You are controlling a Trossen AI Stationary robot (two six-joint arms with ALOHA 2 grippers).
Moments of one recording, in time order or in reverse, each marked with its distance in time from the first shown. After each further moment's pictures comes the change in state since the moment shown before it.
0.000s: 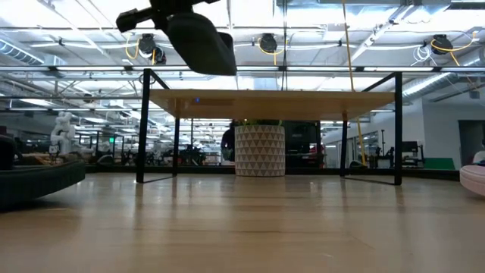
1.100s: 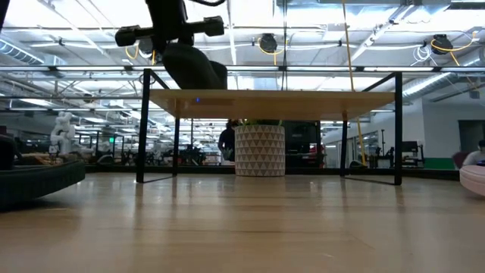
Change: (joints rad) left arm 0.057 0.096 0.000 -0.099 0.059 -0.025; right arm 0.000 0.000 0.000 -0.023 0.000 -0.013
